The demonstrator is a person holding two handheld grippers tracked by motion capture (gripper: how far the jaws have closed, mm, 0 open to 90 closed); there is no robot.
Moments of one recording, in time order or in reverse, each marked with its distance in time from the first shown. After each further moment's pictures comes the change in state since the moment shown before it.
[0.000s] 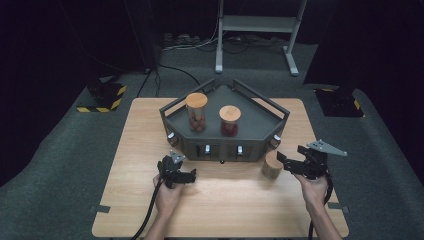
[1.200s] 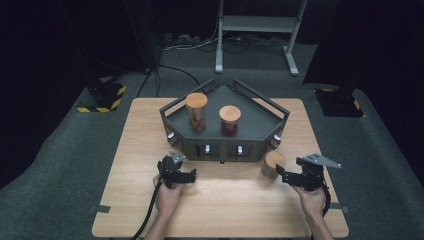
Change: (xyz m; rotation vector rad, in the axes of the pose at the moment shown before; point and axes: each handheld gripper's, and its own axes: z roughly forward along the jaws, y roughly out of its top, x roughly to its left) left arm 0.000 0.000 0.000 0.001 0.002 0.001; right arm -0.004 -0.041 0.006 0.057 -0.015 -0.025
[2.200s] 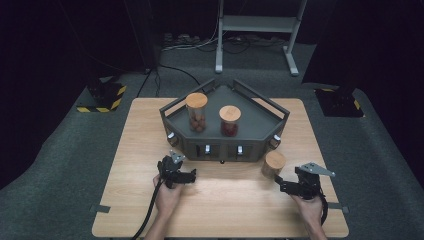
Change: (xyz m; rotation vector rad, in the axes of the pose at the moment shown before) left arm 0.000 0.000 0.000 0.000 0.000 0.001; right arm -0.001 -0.032 0.010 0.060 -0.018 -0.015
